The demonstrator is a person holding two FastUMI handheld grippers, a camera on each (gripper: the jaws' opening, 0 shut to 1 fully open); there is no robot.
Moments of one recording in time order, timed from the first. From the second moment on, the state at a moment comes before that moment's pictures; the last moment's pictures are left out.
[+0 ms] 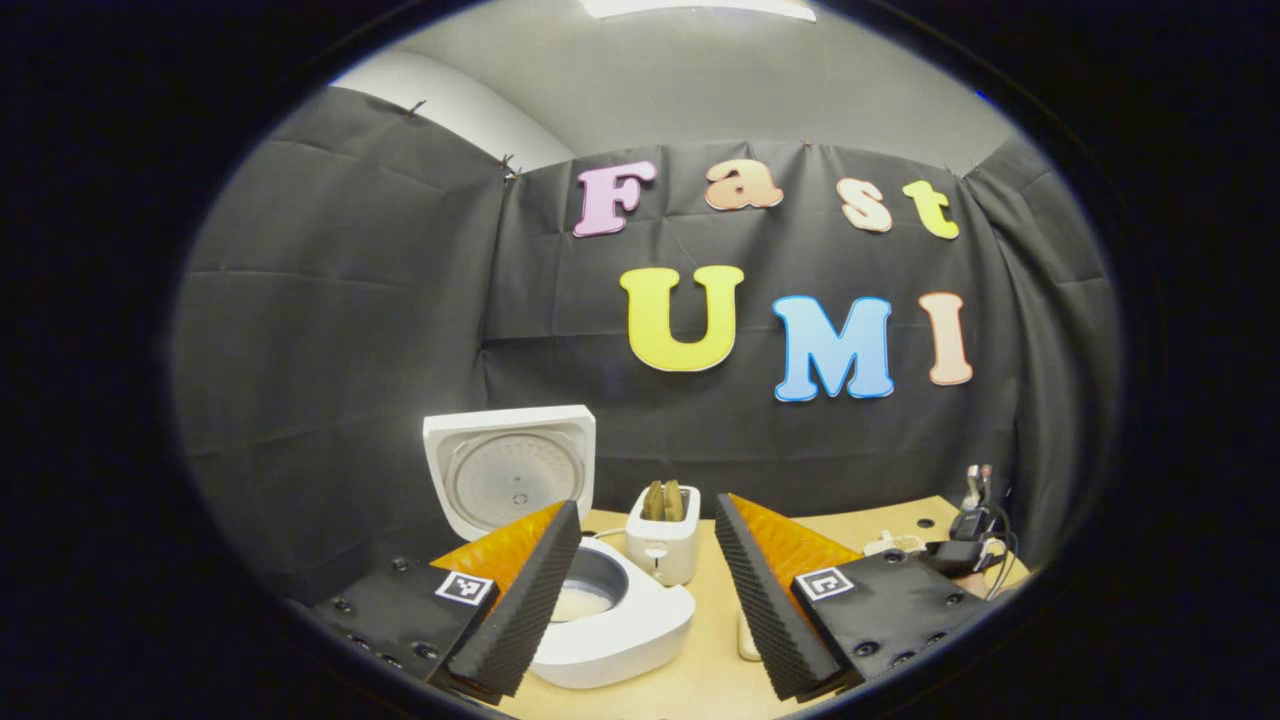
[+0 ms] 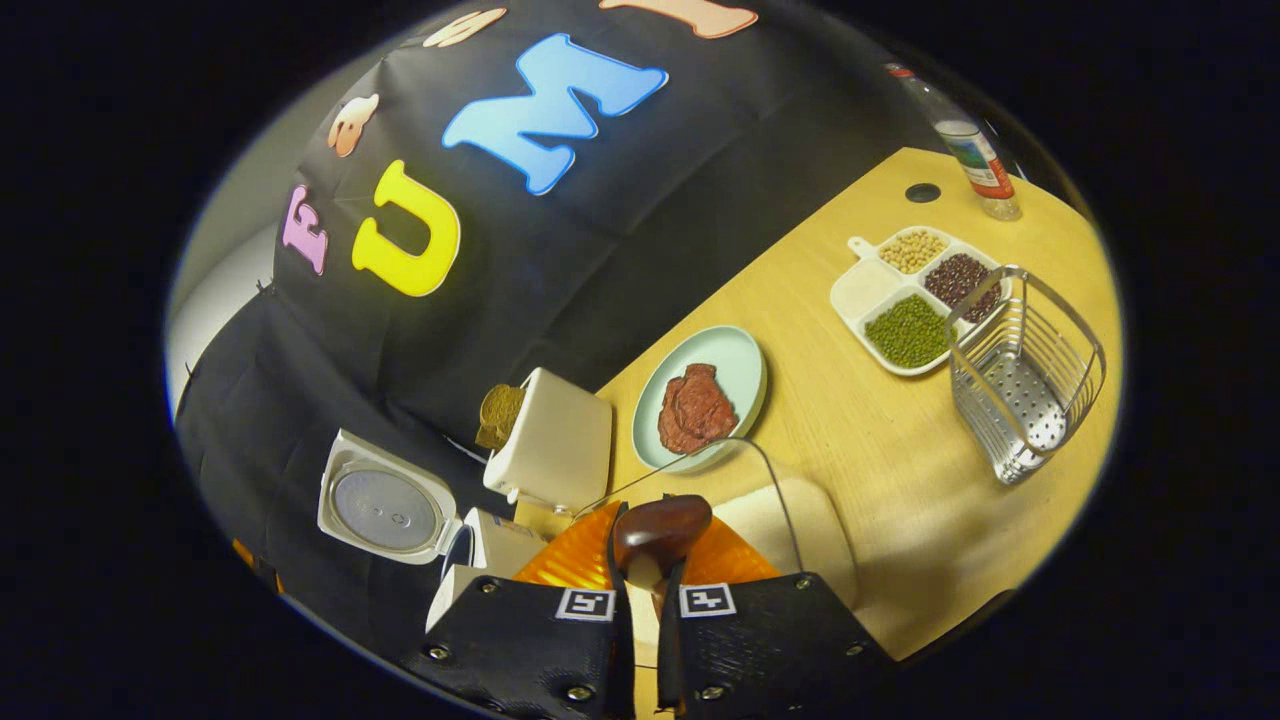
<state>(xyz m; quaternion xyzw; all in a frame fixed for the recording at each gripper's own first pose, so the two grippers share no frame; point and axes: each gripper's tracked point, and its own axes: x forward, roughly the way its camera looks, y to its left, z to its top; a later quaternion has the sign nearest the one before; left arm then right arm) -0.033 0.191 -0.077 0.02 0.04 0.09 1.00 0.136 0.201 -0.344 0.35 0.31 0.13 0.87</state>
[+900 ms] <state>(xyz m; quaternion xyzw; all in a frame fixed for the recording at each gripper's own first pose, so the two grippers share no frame) -0.014 0.203 -0.076 -0.02 0.02 0.04 1.00 0.142 0.187 -0.192 0.57 0.18 0.16 0.79</state>
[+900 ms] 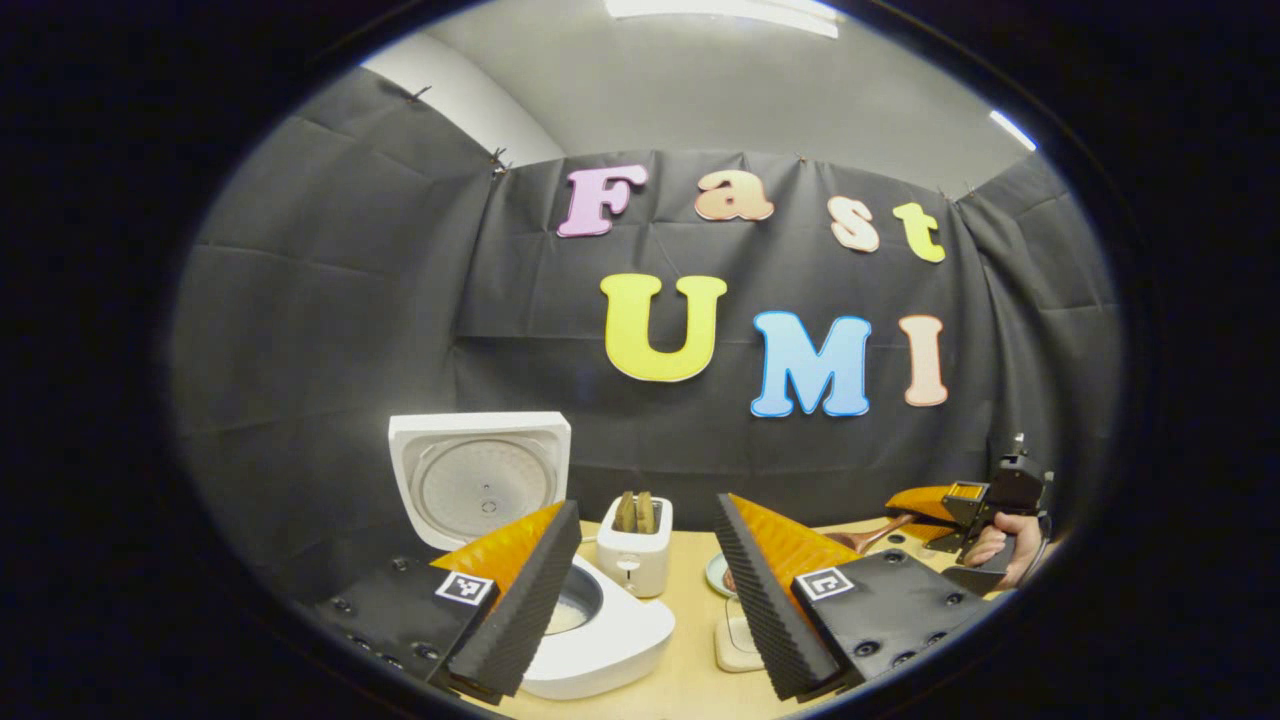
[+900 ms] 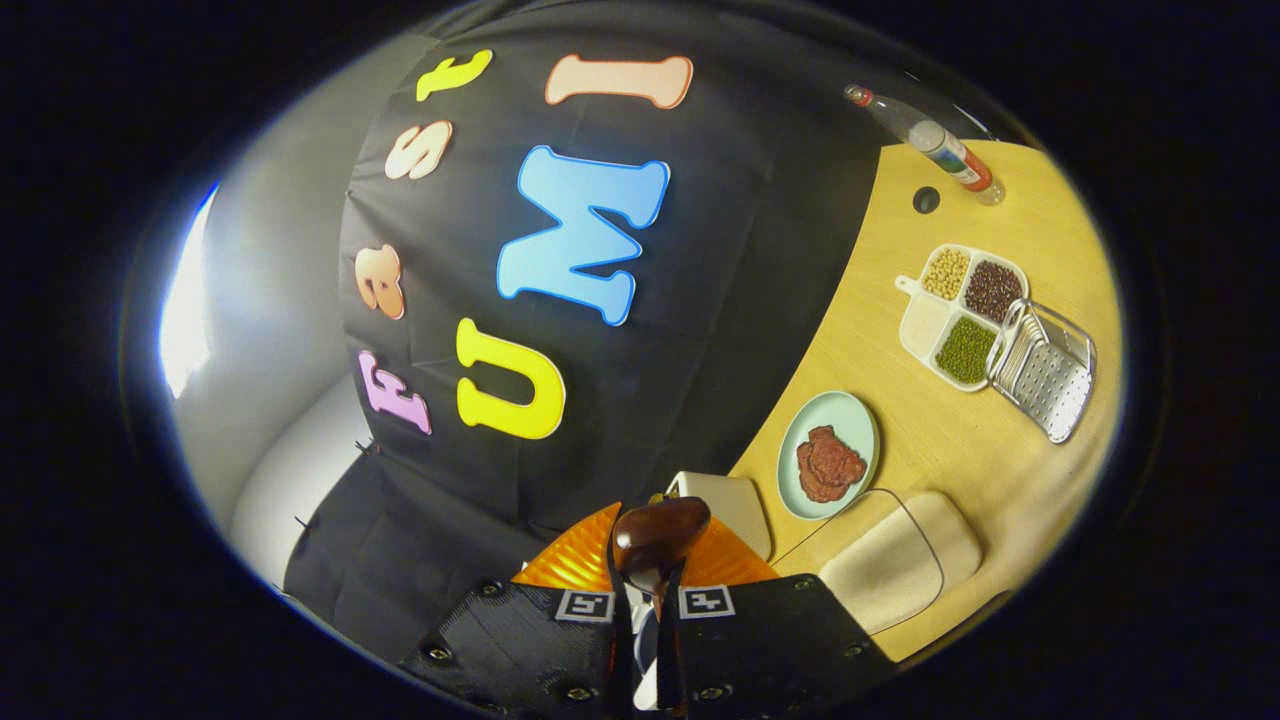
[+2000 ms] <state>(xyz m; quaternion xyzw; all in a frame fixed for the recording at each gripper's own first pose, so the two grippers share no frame) -0.037 0.282 -0.102 -0.02 0.02 0.07 1.00 0.154 0.414 -0.160 0.53 0.25 0.29 0.76</state>
